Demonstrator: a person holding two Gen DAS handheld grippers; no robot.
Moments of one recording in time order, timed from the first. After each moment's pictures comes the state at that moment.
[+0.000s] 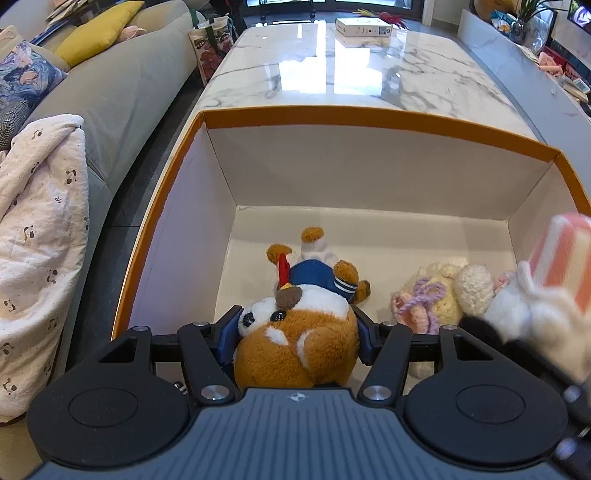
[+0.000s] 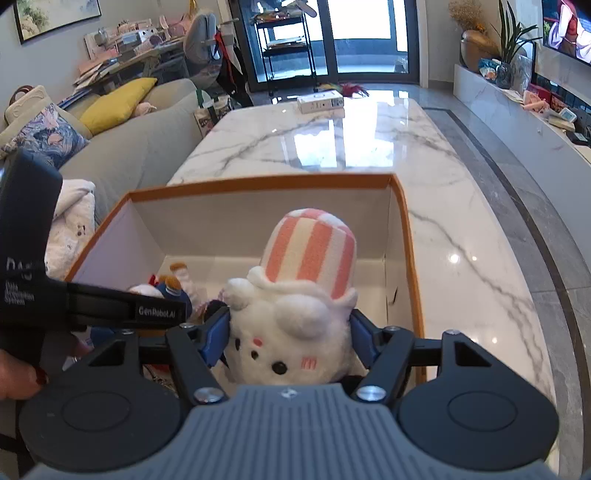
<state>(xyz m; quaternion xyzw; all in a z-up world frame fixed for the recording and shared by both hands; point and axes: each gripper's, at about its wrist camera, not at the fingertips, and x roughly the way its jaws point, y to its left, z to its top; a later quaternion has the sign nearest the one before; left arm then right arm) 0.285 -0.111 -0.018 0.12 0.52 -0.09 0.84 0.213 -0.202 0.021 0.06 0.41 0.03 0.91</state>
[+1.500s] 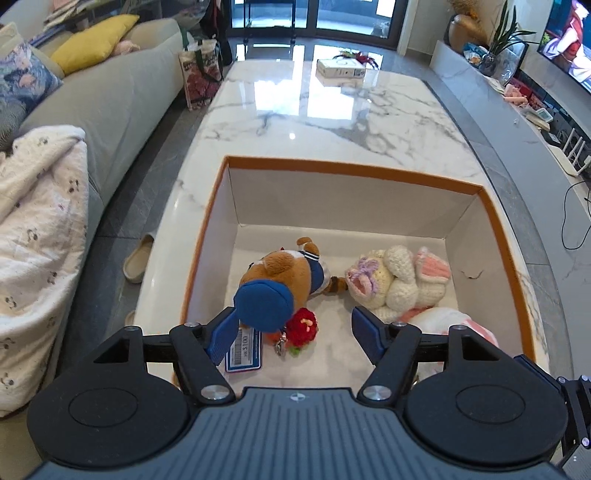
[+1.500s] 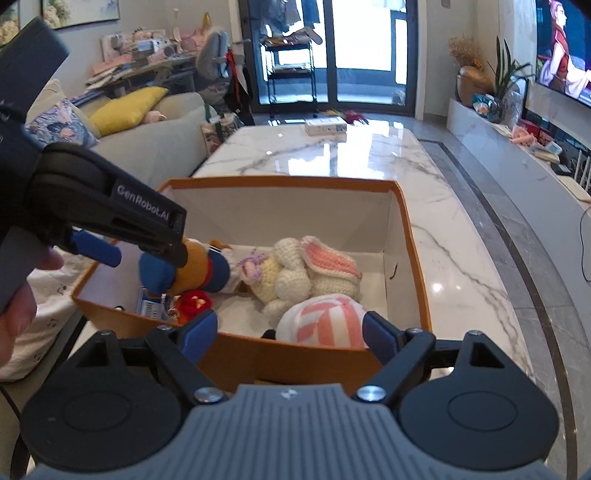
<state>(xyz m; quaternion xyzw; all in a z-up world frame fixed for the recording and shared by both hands) 0.238 -0.082 0.060 0.08 0.49 -0.14 0.86 0.131 -0.168 0.046 0.02 0.35 0.02 0.94</state>
